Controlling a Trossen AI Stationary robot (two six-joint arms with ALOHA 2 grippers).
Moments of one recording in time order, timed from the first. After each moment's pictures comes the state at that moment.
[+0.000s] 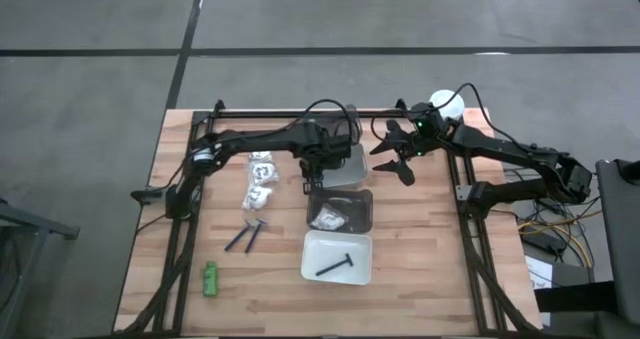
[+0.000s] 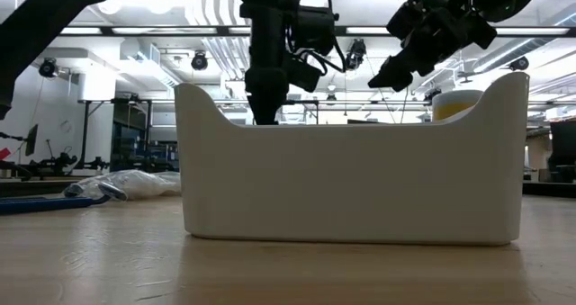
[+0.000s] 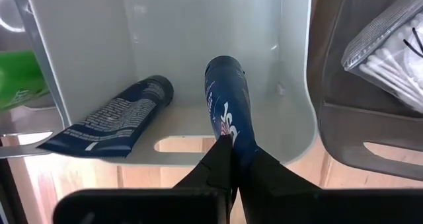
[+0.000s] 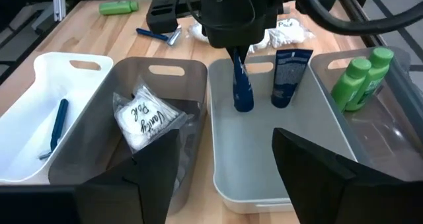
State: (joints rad) left arm 0.21 2.09 1.91 -1.28 -0.12 0.14; right arm -0.56 1.14 0.74 -0.24 -0.60 -0.29
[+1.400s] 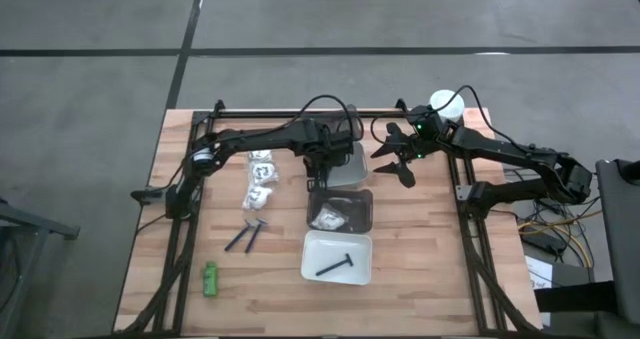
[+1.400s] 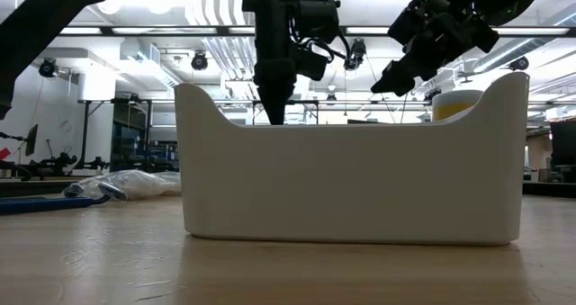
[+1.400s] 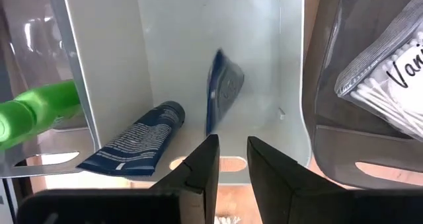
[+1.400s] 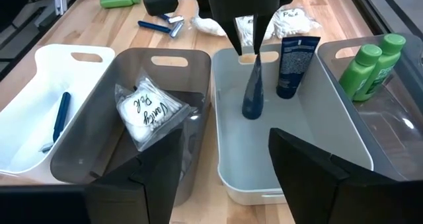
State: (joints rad) left arm 0.21 2.09 1.96 -1.25 -0.13 0.16; right arm -0.56 1.14 0.72 -0.23 -0.60 -0.29
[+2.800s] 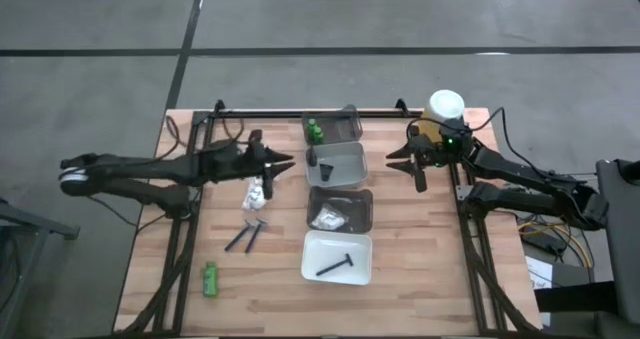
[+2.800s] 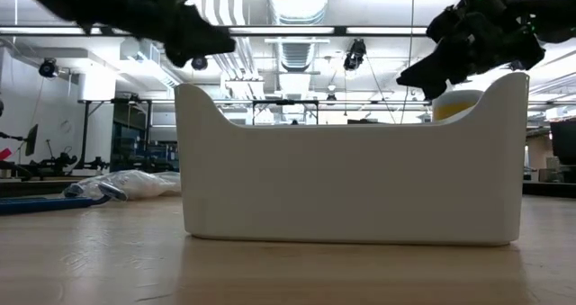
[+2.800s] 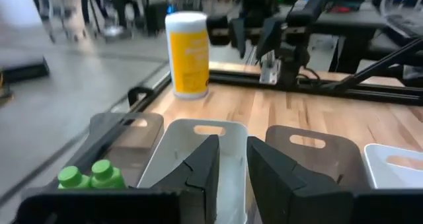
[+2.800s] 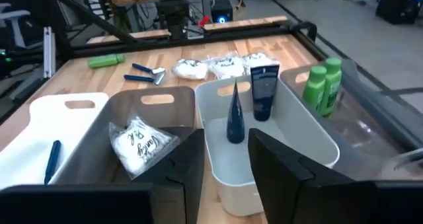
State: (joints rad) left arm 0.17 0.96 0.54 0.28 -0.10 -0.02; right arm -0.64 0.82 0.39 0.09 -0.60 -0.07
